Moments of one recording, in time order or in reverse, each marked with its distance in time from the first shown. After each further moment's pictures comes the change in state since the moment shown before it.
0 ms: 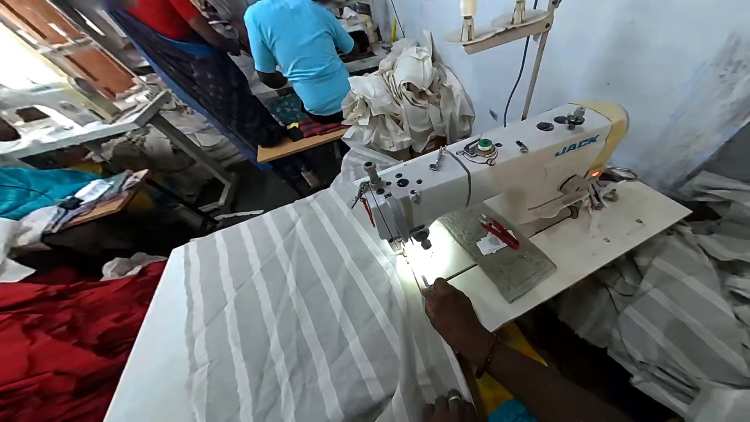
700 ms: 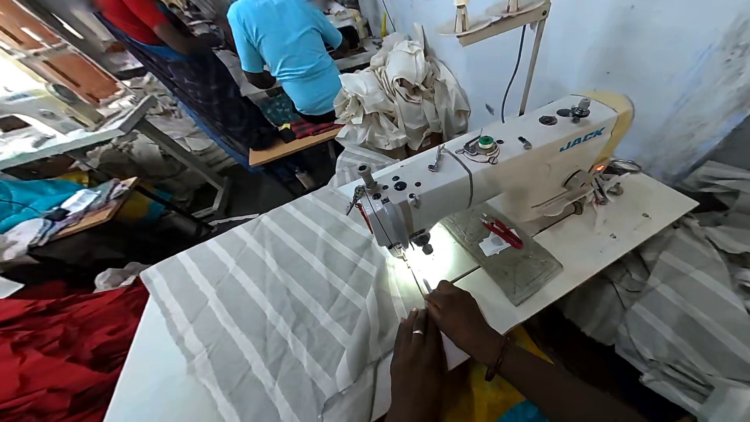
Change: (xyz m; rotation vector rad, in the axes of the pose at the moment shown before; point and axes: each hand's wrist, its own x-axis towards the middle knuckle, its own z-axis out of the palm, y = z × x) left_hand 0.090 -0.085 0.033 0.076 0.697 0.007; right_hand 0.008 0.004 -0.010 0.055 -0.090 0.022
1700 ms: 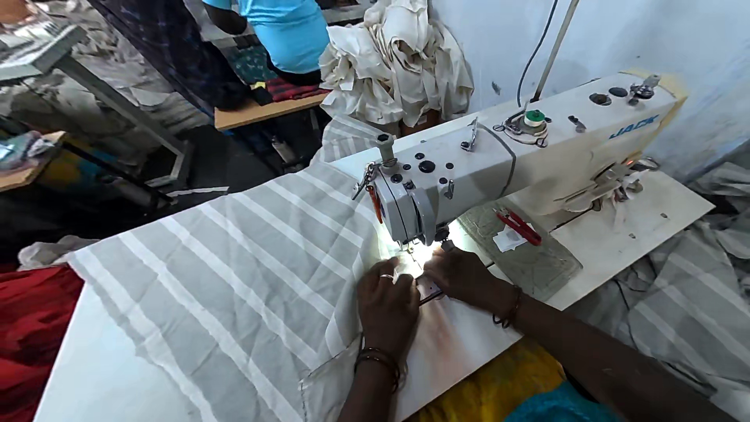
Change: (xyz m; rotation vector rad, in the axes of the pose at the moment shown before) left_hand 0.075 -0.073 0.012 -0.051 -0.012 -0.114; right_hand 0.064 0.035 -0.009 -0.140 0.230 -0.505
